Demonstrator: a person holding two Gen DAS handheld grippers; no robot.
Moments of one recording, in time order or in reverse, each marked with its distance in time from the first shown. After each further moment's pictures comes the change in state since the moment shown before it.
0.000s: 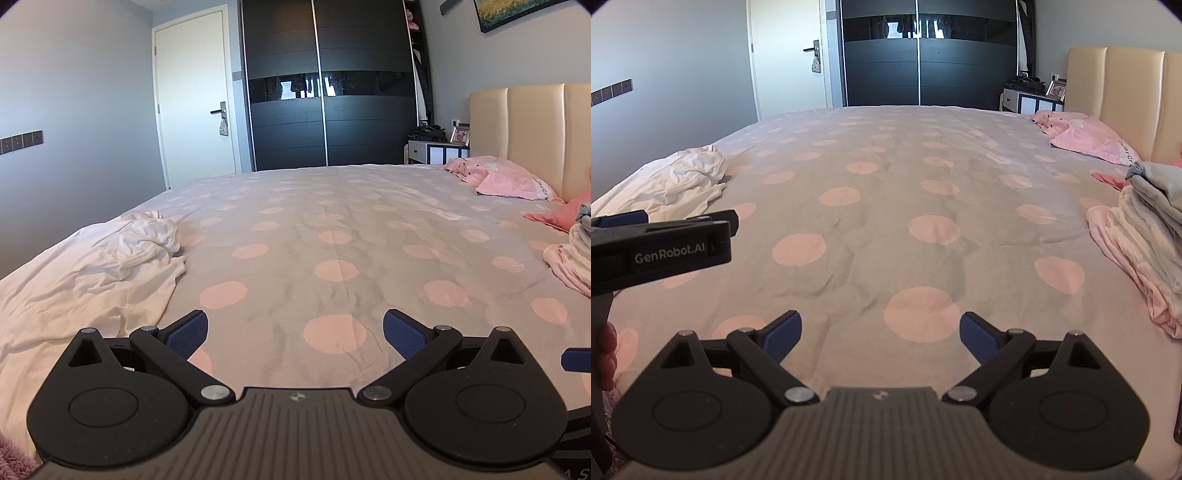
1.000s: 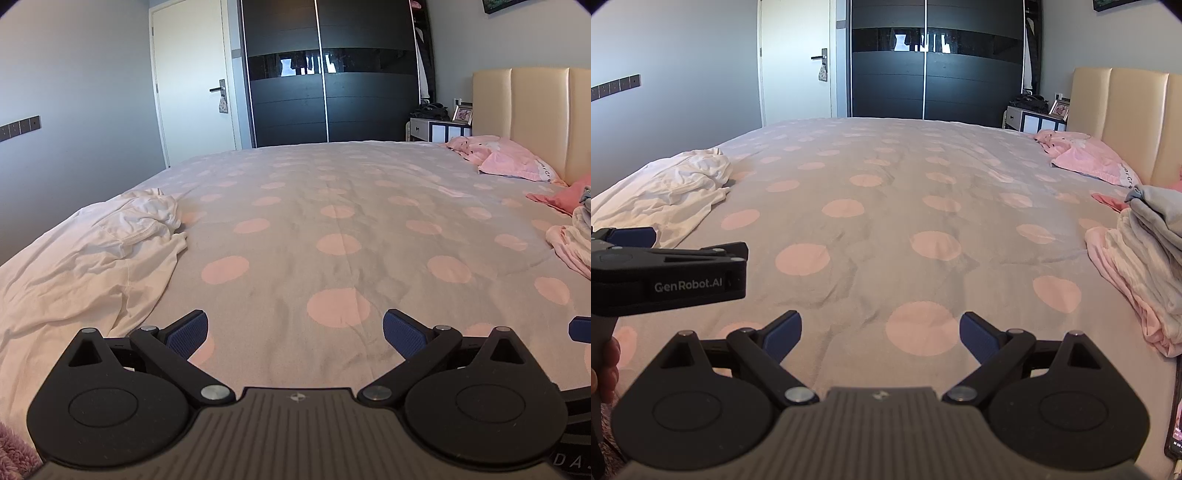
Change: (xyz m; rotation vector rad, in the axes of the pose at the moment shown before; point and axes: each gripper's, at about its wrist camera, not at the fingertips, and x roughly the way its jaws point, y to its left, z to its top) left arm 0.005 0.003 -0.006 -0.003 0.082 0.007; right arm -0.005 0.007 0.003 -0.046 -0.039 -0.014
